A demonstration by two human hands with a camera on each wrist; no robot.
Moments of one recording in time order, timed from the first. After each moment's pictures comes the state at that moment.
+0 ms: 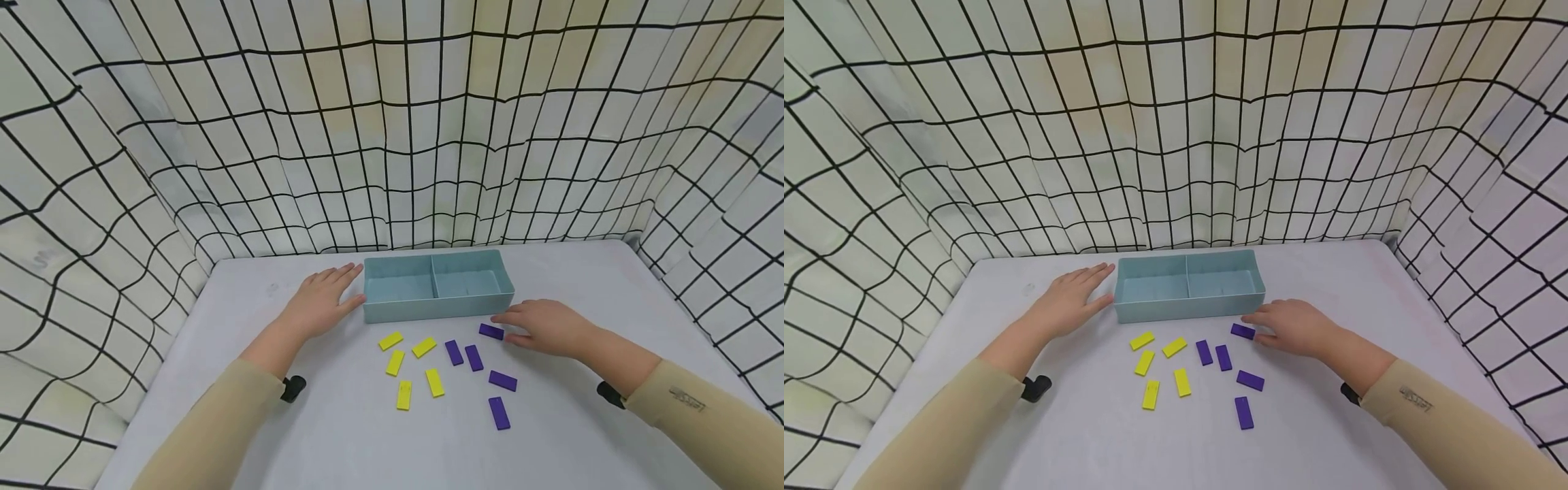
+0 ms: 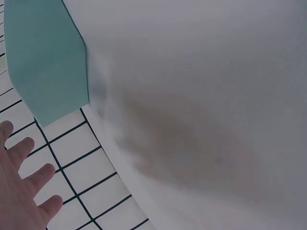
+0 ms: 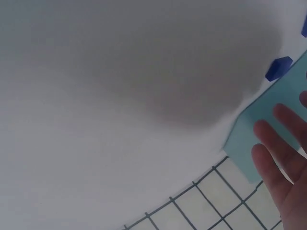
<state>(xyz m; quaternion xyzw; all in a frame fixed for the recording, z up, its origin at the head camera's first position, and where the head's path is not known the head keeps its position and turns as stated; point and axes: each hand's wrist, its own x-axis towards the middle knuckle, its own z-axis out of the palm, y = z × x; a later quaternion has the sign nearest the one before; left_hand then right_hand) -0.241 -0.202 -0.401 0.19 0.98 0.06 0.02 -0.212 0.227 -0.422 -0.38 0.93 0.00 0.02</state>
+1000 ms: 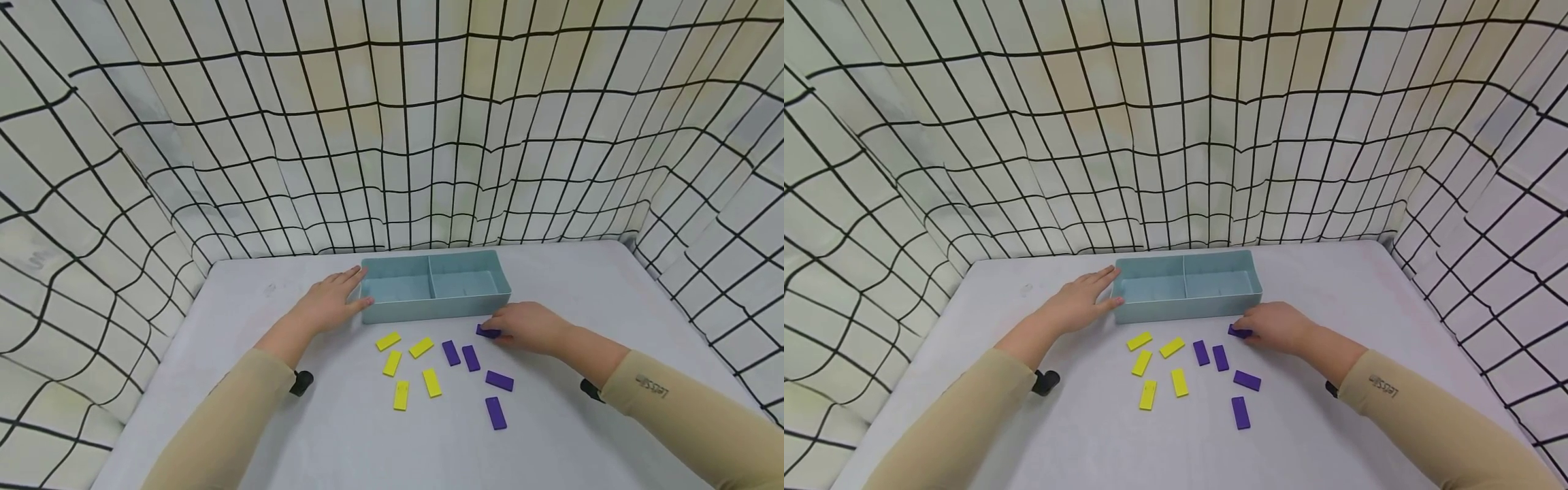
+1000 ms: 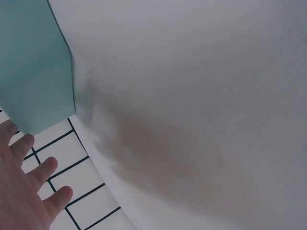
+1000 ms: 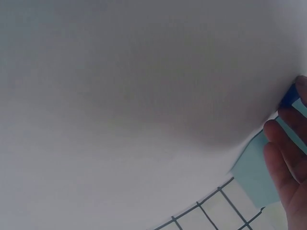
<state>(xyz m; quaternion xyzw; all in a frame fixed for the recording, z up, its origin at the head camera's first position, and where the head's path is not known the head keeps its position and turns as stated) -0.259 -0.187 -0.418 0.17 0.98 0.09 0.08 -0.227 0.210 -0.439 -0.40 0.92 0.04 0.03</state>
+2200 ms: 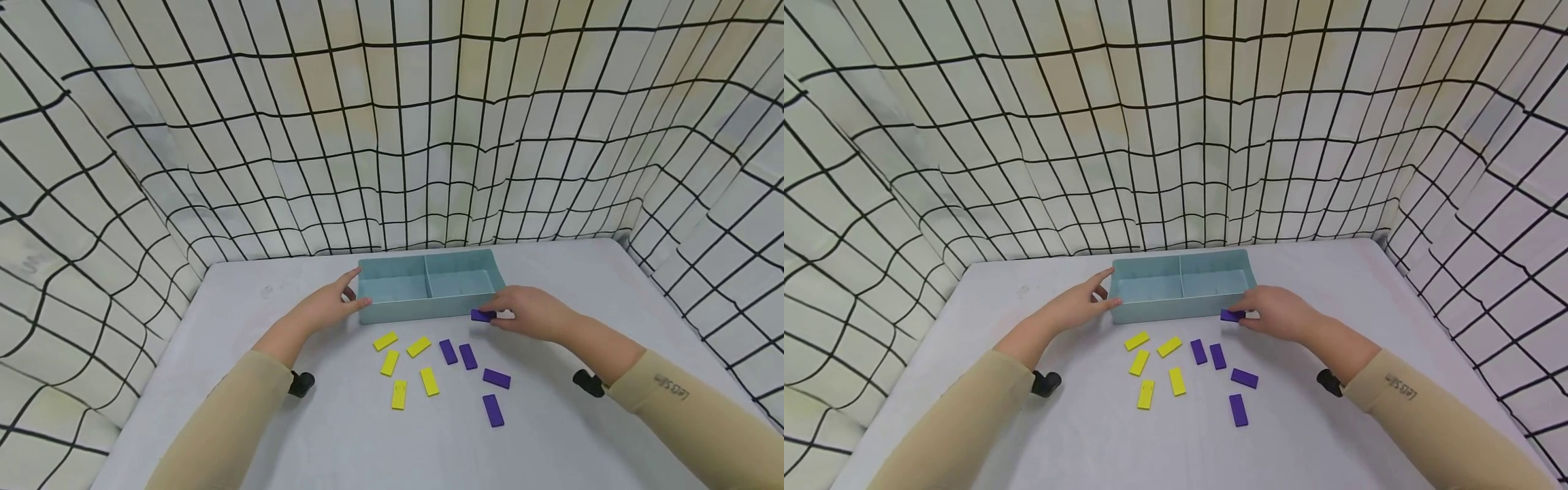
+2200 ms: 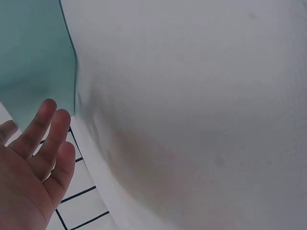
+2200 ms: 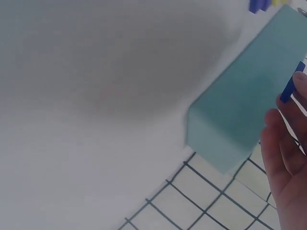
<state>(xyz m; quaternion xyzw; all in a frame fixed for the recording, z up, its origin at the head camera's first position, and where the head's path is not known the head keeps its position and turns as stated) -0.264 -0.185 -0.421 0.09 0.95 0.24 0.16 -0.221 0.212 -0.404 -0.33 0.94 -0.10 0.03</state>
